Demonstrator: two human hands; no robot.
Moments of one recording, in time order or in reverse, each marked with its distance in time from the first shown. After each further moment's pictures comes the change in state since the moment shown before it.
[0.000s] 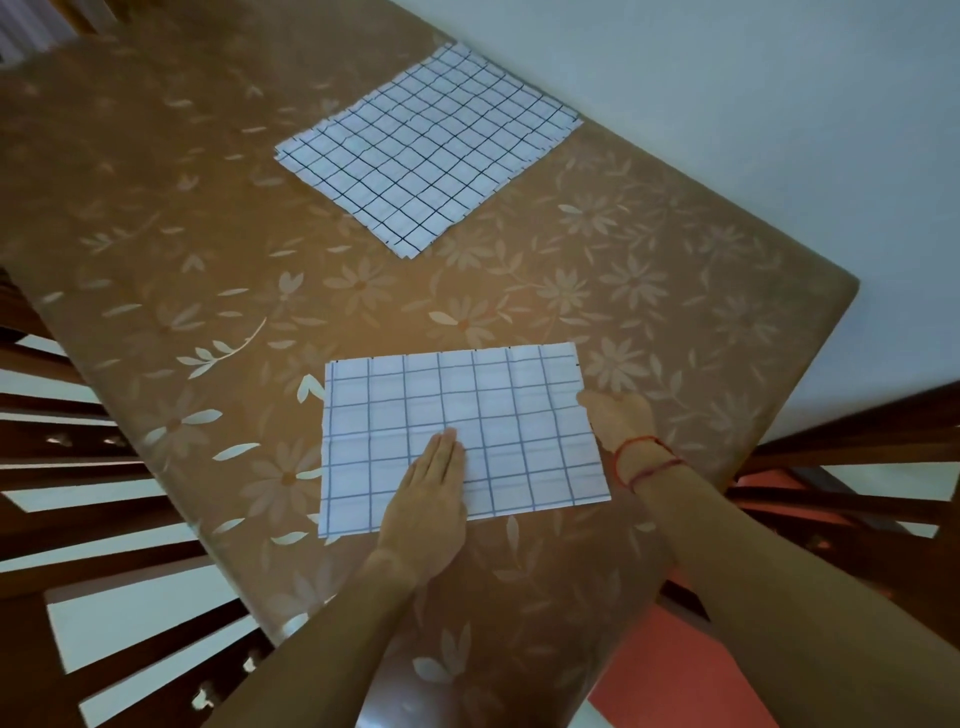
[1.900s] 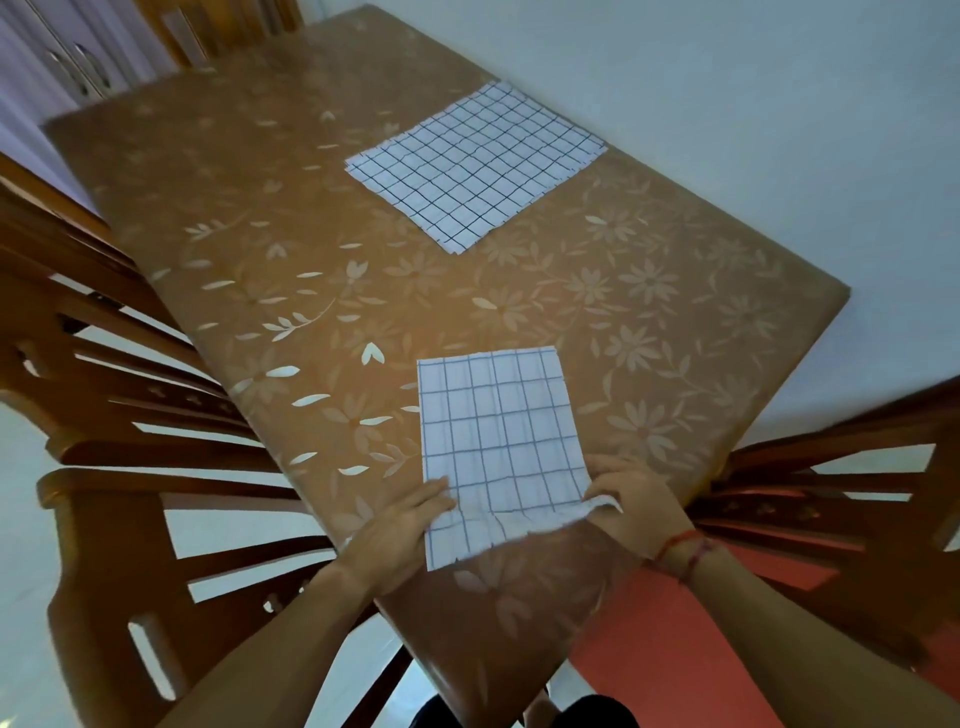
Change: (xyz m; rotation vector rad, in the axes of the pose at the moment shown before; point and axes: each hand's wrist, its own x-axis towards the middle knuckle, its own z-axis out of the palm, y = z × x) left_hand -0.123 -0.059 -0.003 -0.357 -0.056 0.104; right_hand -0.107 0.100 -0.053 -0.683 -0.377 -0.894
